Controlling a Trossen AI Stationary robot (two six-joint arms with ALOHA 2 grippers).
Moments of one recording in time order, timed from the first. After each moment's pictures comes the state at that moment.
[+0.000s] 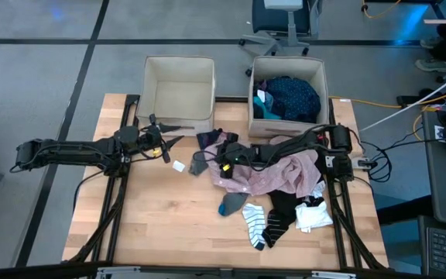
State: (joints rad) left arm 0.21 0.63 0.20 0.32 -0.27 0.21; right arm -0.03 2.00 1.09 0.27 0.30 -0.20
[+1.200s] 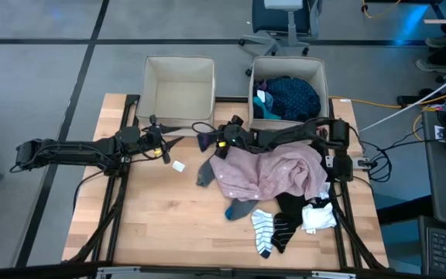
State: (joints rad) left arm 0.21 0.63 0.20 0.29 -0.27 0.19; right arm -0.17 2.01 1.18 0.24 0.36 -0.02
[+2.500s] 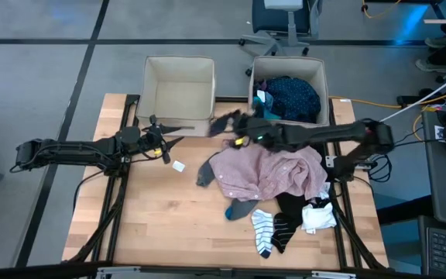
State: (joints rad) left arm 0.21 0.63 0.20 0.28 -0.27 0.18; right arm -0.07 1.56 1.19 -0.03 0.71 -0.29
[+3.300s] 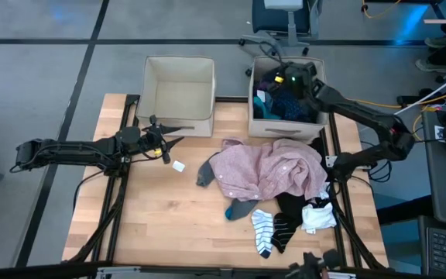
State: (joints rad) left arm 0.21 0.63 0.20 0.27 -0.27 0.18; right arm -0.68 1.37 1.13 -0.25 0.56 -0.08
